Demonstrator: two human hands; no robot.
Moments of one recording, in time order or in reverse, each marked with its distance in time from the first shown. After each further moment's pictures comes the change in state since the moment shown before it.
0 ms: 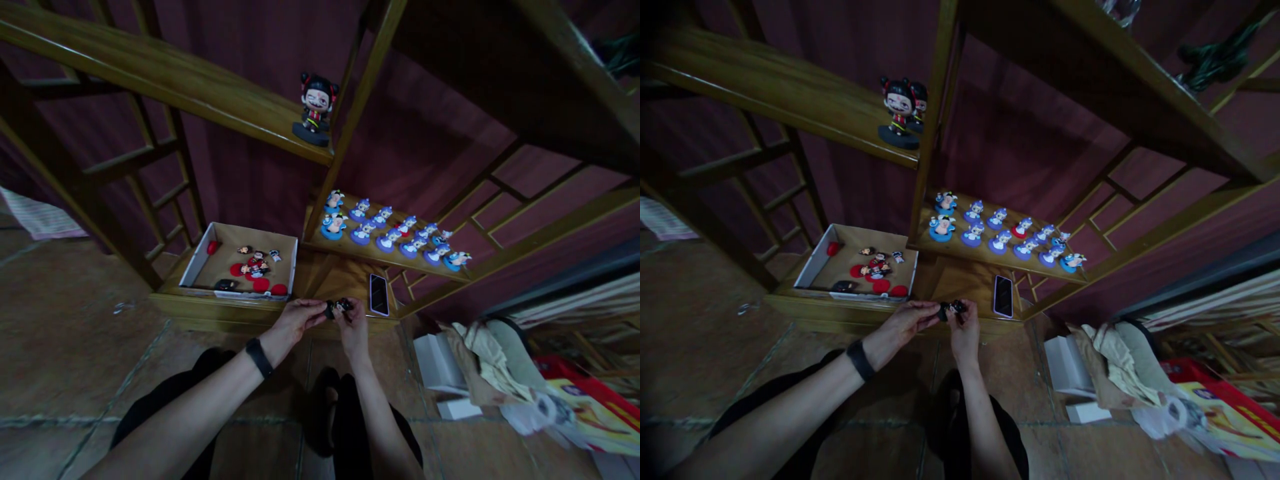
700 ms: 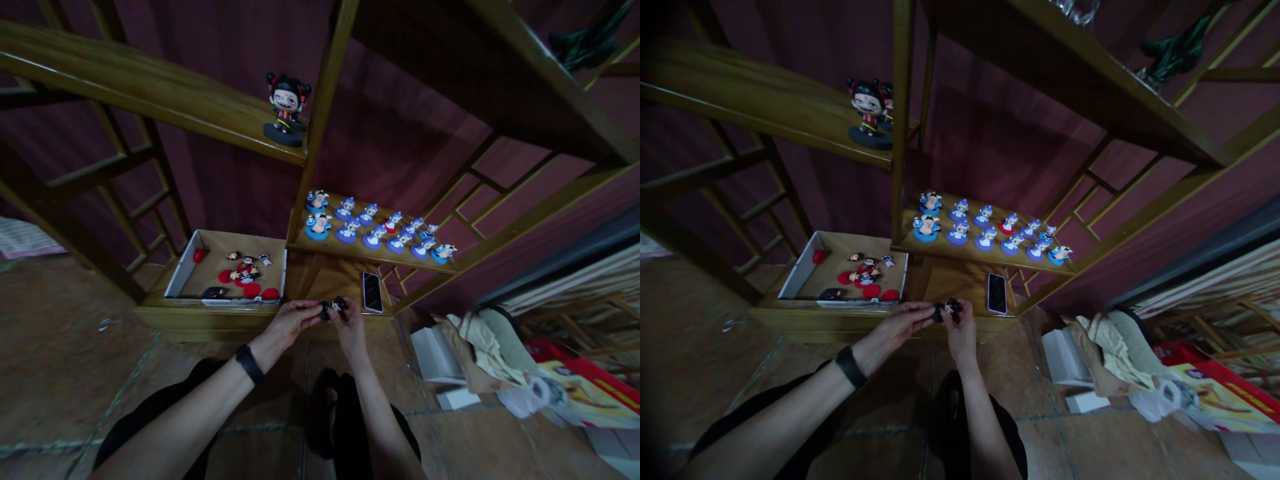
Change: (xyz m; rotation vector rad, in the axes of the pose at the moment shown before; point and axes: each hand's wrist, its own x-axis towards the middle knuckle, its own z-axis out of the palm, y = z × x) left_hand 0.000 0.000 0.005 0.094 -0.087 0.008; right_hand 0.002 -0.007 -0.009 0.117 -0.022 0.119
